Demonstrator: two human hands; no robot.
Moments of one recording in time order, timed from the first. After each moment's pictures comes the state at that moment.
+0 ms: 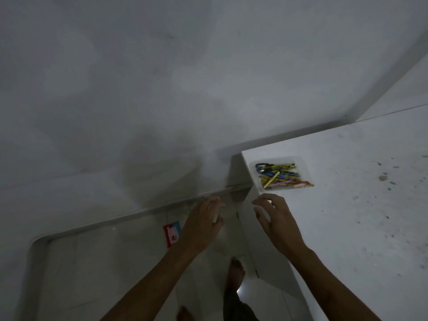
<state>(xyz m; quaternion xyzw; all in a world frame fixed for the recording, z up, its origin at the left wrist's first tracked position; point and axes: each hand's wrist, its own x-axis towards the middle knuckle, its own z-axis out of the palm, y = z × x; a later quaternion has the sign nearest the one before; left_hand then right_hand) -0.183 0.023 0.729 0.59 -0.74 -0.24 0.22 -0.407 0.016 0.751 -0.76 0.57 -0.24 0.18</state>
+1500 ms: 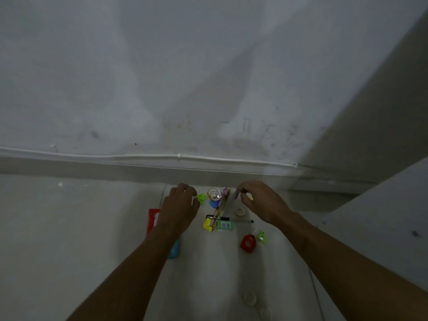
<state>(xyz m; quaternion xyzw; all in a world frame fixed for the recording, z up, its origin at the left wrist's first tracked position) -0.018 -0.033 0.087 0.76 -0.59 -0.15 0.21 -0.234 -0.134 0.122 -0.88 0.41 -0.07 0.20</state>
